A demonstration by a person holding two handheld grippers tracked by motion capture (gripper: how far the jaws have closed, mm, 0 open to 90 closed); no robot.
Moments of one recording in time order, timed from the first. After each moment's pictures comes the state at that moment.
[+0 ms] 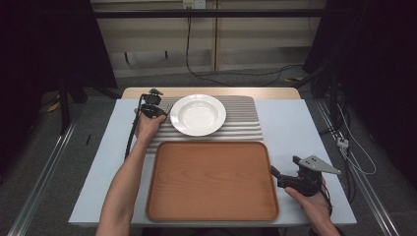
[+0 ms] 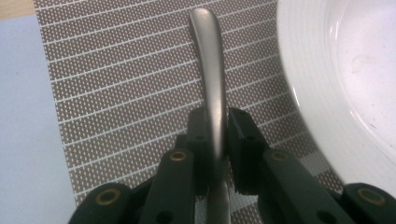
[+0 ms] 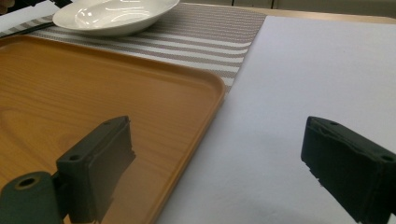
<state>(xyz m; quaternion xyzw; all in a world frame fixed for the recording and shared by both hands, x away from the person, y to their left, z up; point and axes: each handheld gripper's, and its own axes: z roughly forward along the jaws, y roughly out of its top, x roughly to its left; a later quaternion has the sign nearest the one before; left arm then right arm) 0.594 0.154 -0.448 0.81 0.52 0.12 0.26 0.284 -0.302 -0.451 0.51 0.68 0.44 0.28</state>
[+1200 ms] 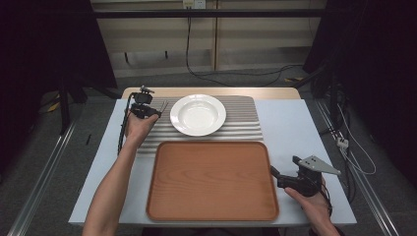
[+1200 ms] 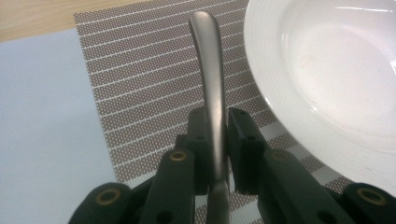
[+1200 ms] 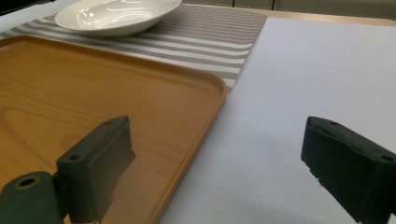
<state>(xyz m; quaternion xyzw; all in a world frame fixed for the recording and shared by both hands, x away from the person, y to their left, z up) 0.563 0.174 -0.412 0.80 0.51 0.12 0.30 0.283 -0.302 -0.450 0.51 0.68 0.44 0.28</state>
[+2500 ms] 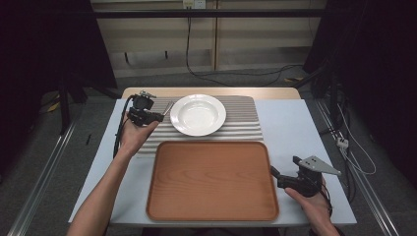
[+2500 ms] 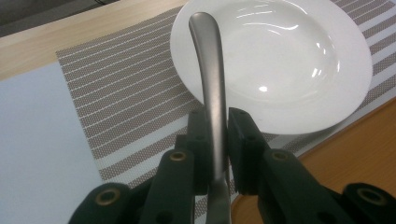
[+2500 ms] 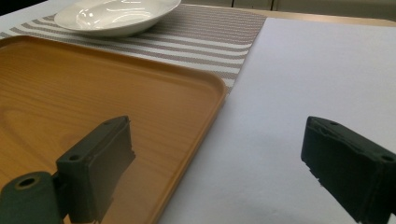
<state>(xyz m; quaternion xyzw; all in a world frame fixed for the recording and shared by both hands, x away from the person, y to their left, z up) 0.499 0.163 -0.370 0.83 0.43 0.15 0.33 0.283 -0.301 -0.449 0.51 0.68 0.44 0.28</state>
